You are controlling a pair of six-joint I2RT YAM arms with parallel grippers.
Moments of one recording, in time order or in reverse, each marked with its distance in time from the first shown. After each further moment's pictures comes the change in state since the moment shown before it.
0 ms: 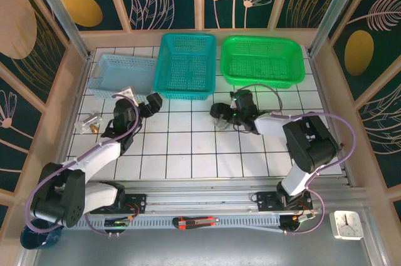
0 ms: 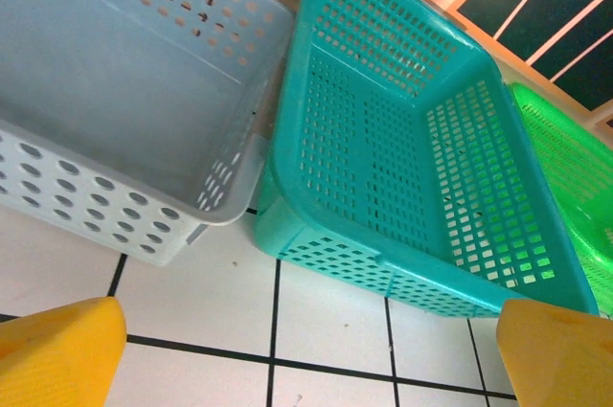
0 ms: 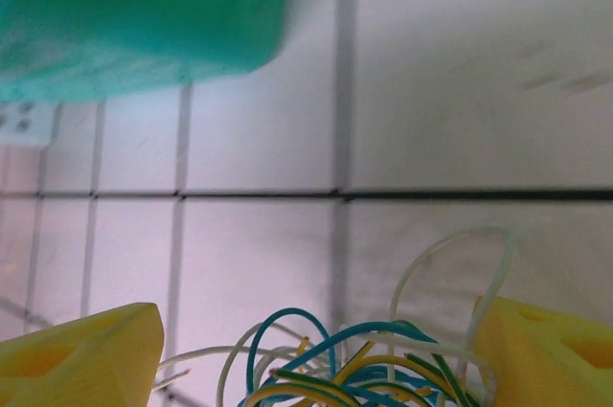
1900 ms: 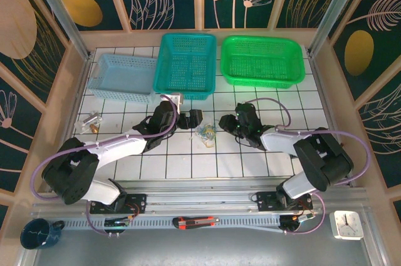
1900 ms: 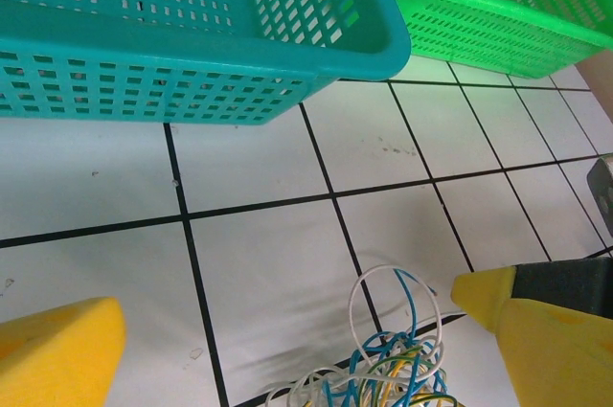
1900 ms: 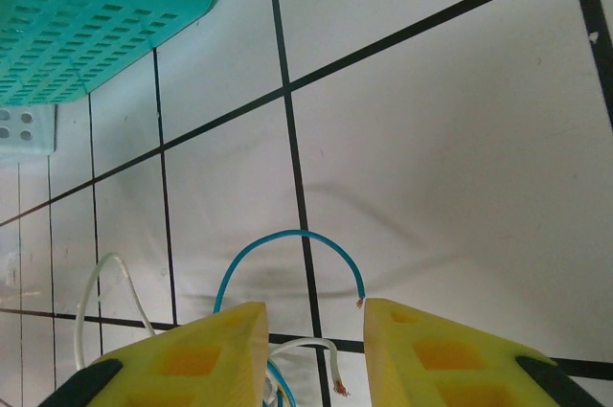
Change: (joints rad) left arm -0.422 0.209 0.186 -0.141 -0.033 0.056; right arm 0.029 -0.182 -0.214 0.034 0.126 0.206
